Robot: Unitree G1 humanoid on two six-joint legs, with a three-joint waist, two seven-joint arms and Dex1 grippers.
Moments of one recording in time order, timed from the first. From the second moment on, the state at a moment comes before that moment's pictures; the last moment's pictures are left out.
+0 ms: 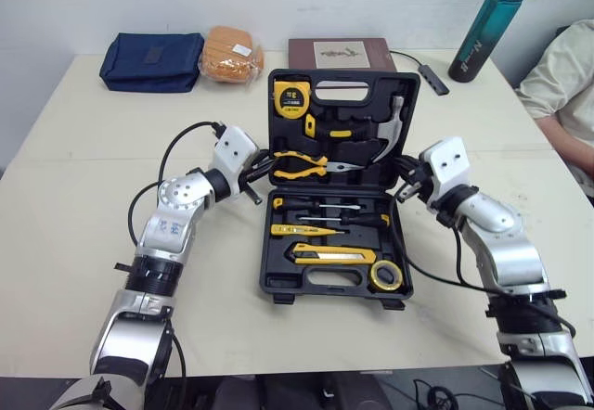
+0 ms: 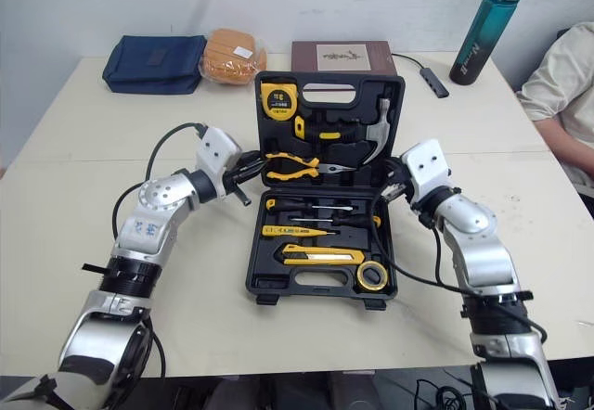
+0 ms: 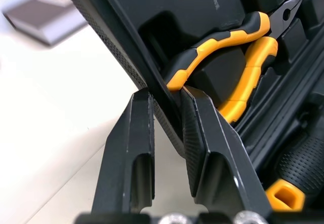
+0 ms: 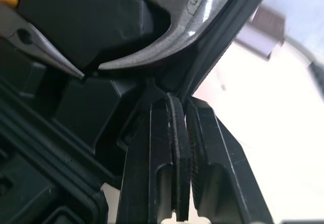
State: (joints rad) left arm -0.60 0.40 -0.07 0.23 -0.05 0.02 -0.55; right arm -0.36 -0.54 -0.02 0.03 0.10 0.04 0.47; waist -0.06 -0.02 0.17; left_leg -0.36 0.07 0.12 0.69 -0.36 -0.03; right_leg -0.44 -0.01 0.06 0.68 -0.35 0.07
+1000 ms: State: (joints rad) left arm -0.23 0.93 0.24 -0.16 -0.55 0.56 -0.96; right arm 0.68 -1.00 -0.60 -0.74 0.76 0.40 1.05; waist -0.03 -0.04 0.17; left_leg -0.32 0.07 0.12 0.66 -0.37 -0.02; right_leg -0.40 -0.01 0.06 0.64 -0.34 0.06
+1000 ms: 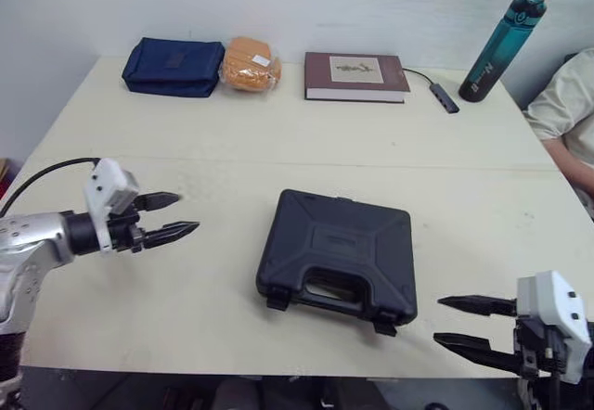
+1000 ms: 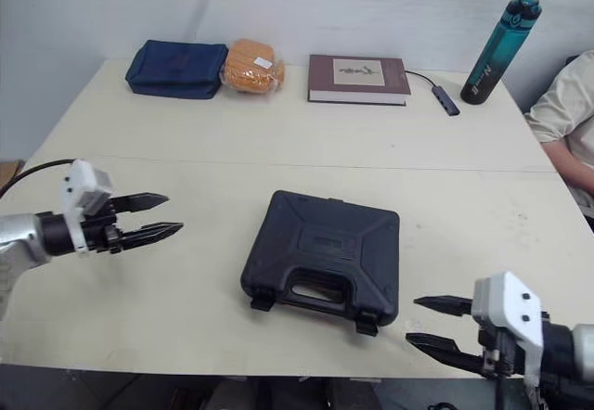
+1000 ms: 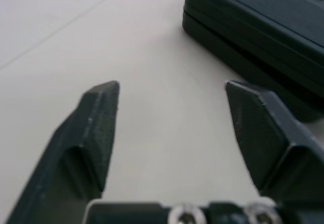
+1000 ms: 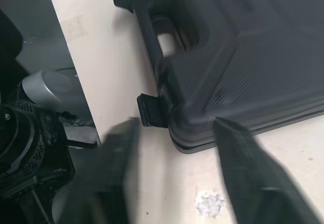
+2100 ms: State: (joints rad) left arm -1.10 0.40 -0.17 1.05 -0.03 -0.04 -0.97; right arm 0.48 -0.83 -0.14 -0.66 0.43 0.42 0.93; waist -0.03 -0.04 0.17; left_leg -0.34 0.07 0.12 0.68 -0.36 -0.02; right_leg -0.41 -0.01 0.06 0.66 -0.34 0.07
